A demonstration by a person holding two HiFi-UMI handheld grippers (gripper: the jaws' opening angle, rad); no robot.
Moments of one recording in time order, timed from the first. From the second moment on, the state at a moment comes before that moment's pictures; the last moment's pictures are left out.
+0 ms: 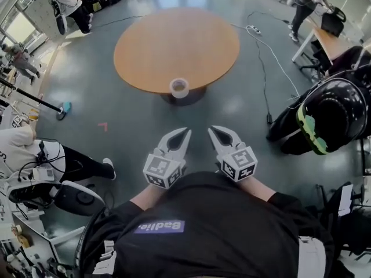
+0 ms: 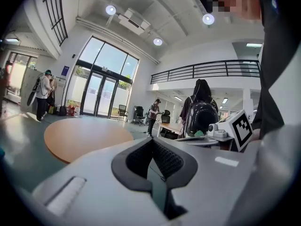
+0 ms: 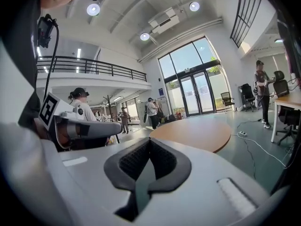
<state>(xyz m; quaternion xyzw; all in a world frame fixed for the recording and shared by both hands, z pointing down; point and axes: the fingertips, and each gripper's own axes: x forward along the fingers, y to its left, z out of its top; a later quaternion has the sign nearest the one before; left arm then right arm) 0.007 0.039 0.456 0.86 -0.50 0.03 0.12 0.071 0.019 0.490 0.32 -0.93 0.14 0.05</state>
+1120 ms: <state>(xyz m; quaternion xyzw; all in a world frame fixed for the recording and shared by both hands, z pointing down) 0.027 0.014 0.465 0.82 -0.55 0.03 0.15 0.122 -0.008 0.504 0.30 -0.94 0.16 0.05</state>
